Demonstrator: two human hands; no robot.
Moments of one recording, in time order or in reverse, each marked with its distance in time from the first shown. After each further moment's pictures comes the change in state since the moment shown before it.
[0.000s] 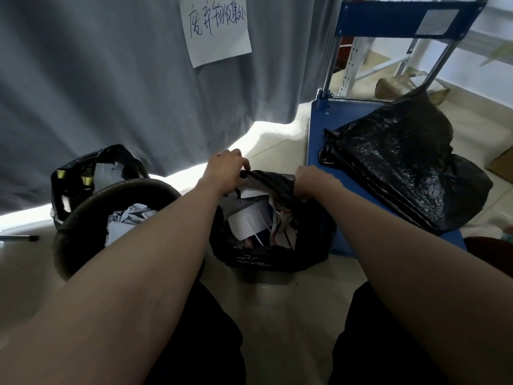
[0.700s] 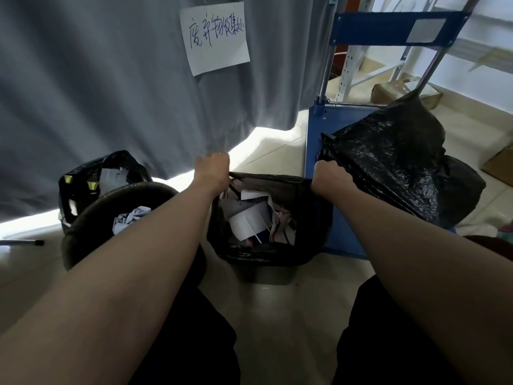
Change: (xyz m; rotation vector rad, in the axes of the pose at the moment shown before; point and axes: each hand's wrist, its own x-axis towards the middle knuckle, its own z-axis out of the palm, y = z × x) left_hand -0.014 -0.004 -0.018 0.178 -0.038 -0.261; right_hand -0.034 0.025 -0.018 0.118 0.196 0.141
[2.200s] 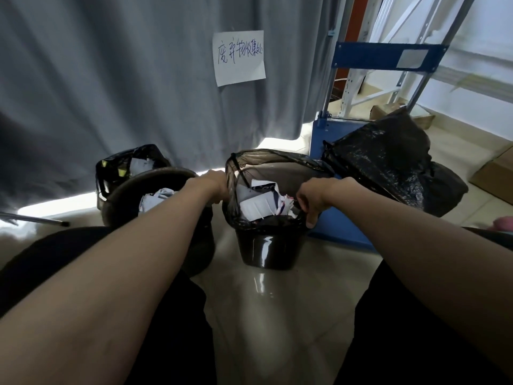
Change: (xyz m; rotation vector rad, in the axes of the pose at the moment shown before) left_hand -0.113 -0.030 -0.021 -0.340 -0.322 -0.071; right_hand -0.096 -0.017 -0.014 -0.449 -0.421 -0.398
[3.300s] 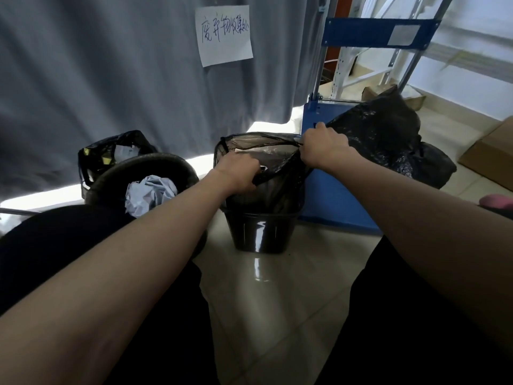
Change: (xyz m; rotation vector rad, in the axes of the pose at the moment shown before) left_hand -0.020 0.075 0.014 0.483 0.295 0.472; right_hand -0.004 0.016 -0.016 0.140 0.554 0.312
